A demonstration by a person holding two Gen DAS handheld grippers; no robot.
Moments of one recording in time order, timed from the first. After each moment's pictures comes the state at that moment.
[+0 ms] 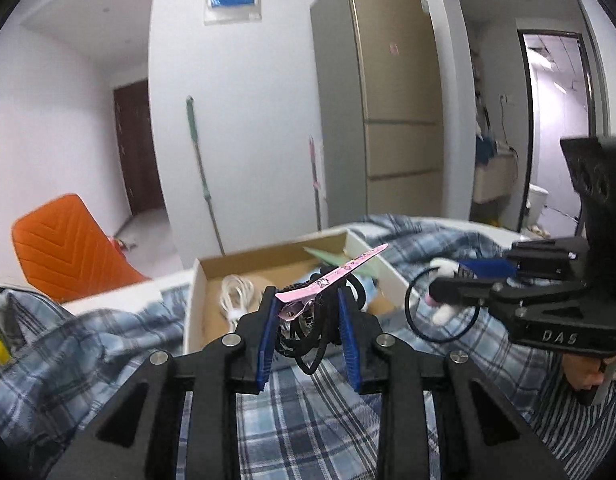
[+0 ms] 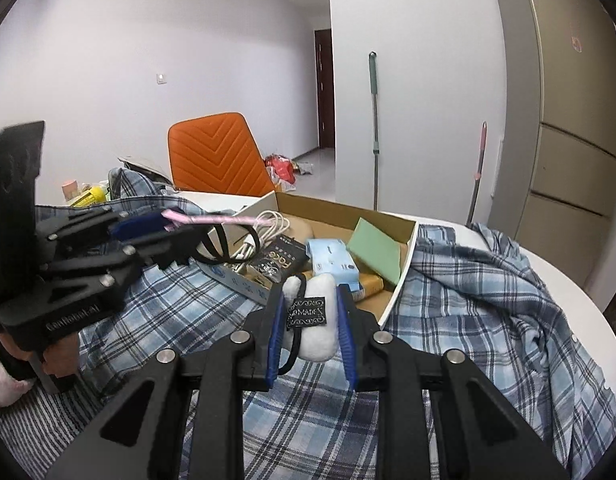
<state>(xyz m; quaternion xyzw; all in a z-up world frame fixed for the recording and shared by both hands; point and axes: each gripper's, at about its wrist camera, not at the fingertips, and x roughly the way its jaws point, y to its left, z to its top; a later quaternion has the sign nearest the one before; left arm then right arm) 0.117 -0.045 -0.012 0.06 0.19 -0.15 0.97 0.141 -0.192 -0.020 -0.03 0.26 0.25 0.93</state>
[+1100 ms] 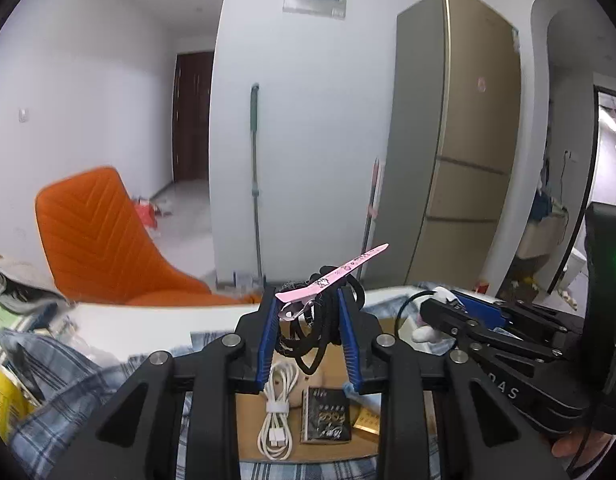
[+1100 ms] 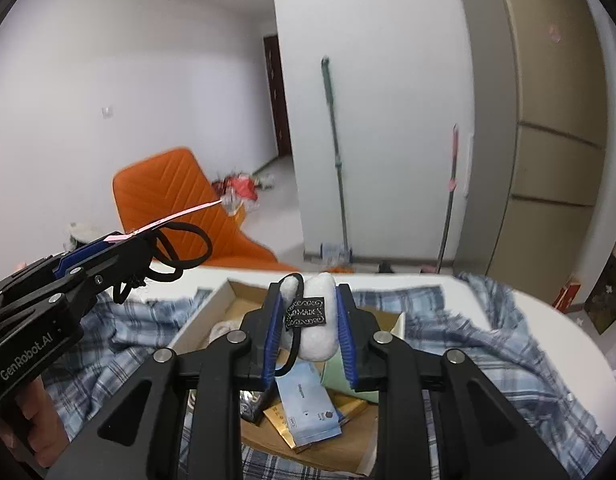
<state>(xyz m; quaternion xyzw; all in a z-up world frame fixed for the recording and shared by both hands) 0.247 -0.013 0.056 -0.04 0.23 -0.06 0.97 0.256 -0.166 0.048 0.02 0.26 0.17 0.95</state>
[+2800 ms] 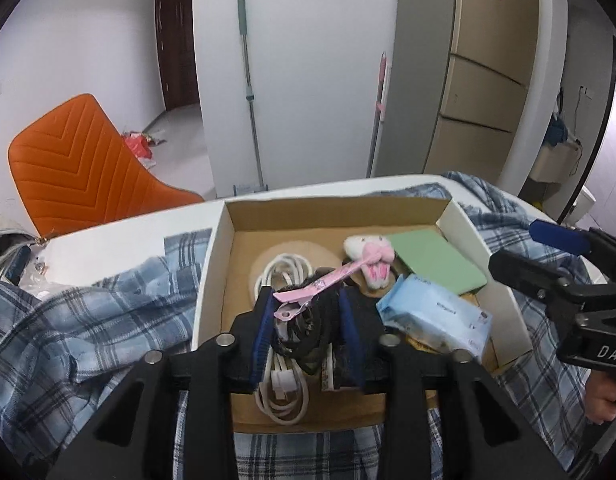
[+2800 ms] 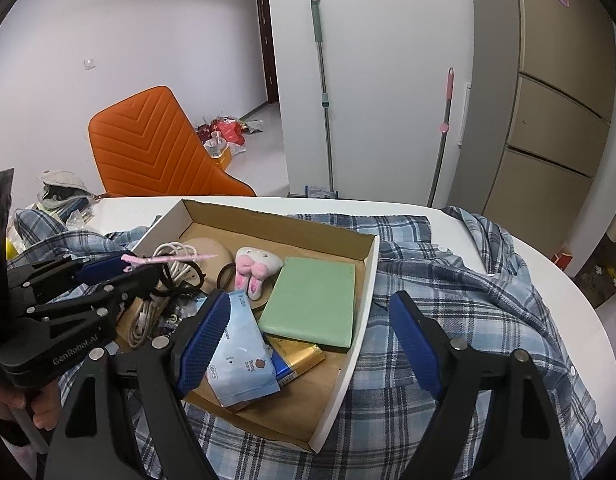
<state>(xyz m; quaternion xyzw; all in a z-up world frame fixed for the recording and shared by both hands) 0.286 -0.027 -0.043 0.00 0.38 -0.06 0.92 0.279 -0.181 -0.015 -0.01 0.36 0.16 0.92</state>
